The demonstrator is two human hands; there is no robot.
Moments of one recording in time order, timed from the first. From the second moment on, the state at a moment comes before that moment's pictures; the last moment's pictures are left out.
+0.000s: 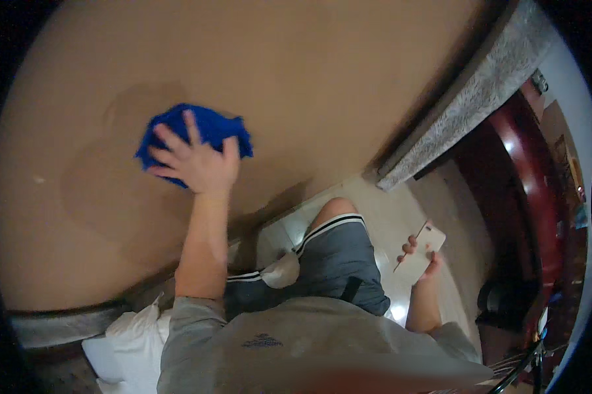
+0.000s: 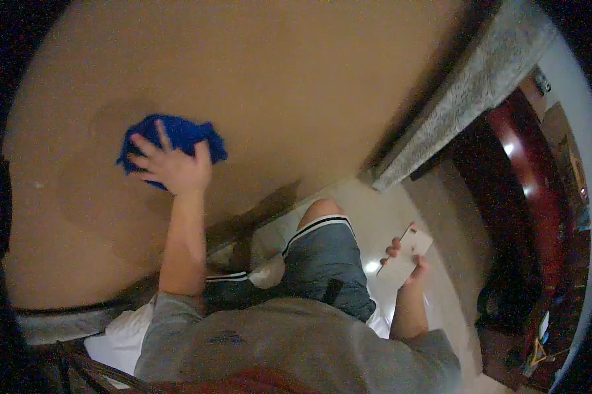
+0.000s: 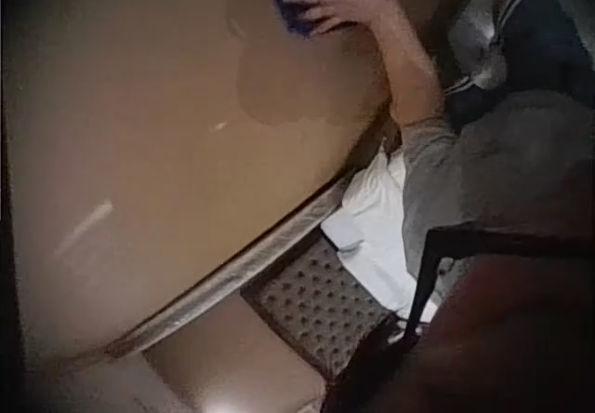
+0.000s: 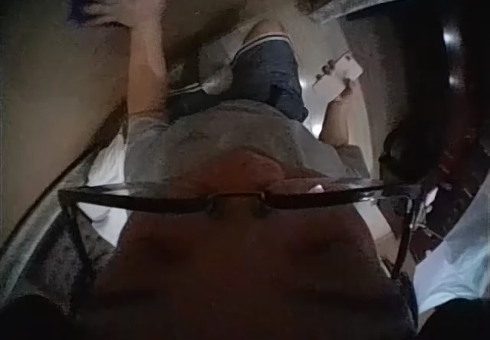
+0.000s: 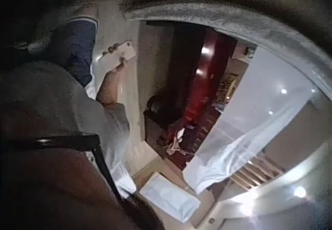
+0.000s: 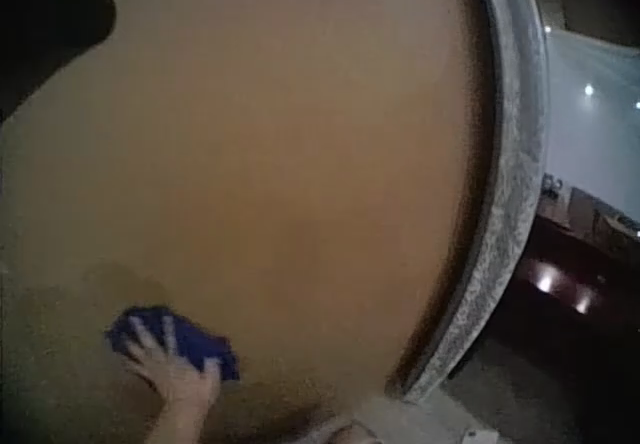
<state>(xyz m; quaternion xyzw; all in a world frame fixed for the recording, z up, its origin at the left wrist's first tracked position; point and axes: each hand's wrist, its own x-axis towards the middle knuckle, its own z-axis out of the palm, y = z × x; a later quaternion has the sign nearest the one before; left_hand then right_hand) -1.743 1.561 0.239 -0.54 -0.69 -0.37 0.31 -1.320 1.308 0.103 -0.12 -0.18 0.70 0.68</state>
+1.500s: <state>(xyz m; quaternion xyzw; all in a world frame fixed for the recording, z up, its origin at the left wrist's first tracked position) -1.759 1.555 0.237 -0.64 -0.60 -0.40 0.28 -1.434 1.172 0.090 -0.57 -0.53 0.50 0.38</state>
